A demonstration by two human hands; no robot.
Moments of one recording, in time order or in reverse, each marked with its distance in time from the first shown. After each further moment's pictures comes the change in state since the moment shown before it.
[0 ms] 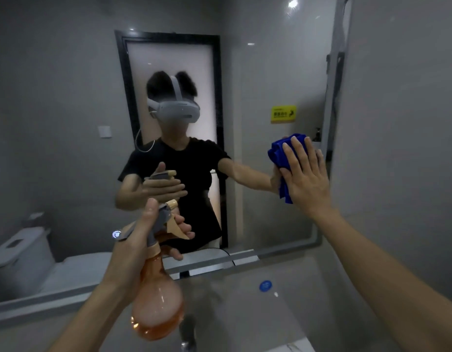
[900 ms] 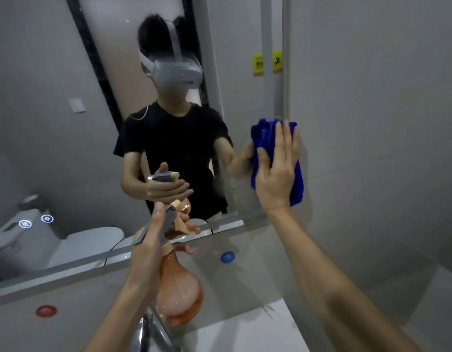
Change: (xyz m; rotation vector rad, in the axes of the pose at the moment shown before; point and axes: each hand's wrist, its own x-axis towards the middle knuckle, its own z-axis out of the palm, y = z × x) left_hand 0.011 -0.115 0.133 0.071 0.086 -0.085; right_hand -0.069 0.013 0.013 0.615 0.205 0.556
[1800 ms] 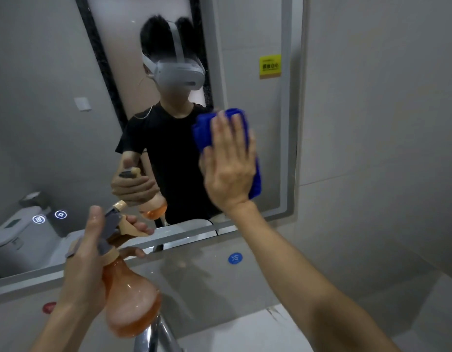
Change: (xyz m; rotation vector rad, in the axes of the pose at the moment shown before) left_hand -0.006 0.028 -0.084 -0.021 0.128 0.094; right_hand -0.019 -0.078 0.067 -0.153 0.038 -0.372
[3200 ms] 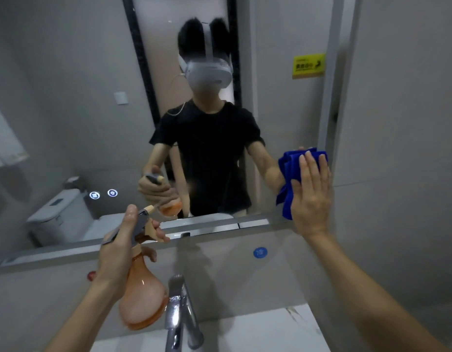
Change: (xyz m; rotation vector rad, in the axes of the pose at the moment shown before) left_hand -0.013 -0.008 -0.045 0.108 0.111 -0.070; right_hand -0.071 0.091 -0.045 -0.058 -0.099 0.019
